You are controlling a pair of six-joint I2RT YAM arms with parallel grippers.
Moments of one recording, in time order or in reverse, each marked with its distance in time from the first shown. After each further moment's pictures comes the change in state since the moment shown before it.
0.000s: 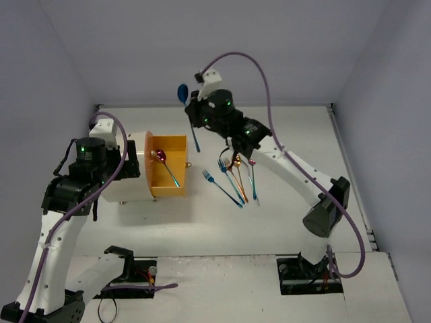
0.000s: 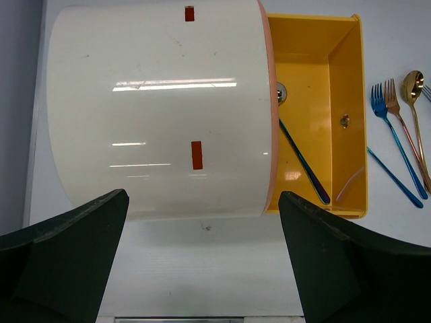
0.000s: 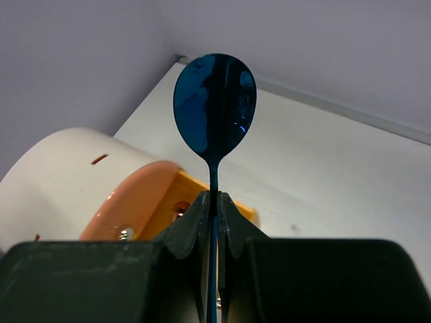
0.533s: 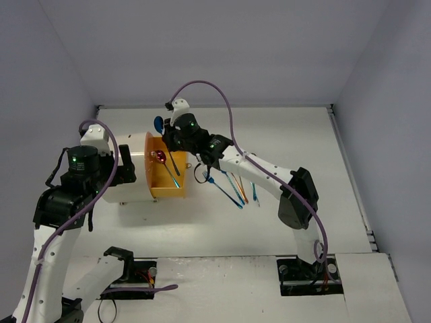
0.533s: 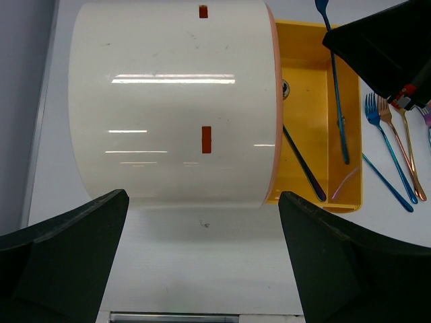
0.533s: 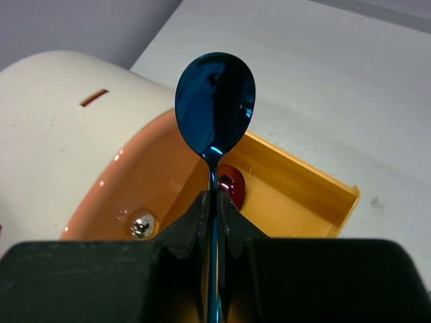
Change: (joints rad) left arm 0.000 -0.064 0.000 -0.029 -0.022 -0.031; right arm 0.111 0.241 0.010 0.063 -0.028 0.094
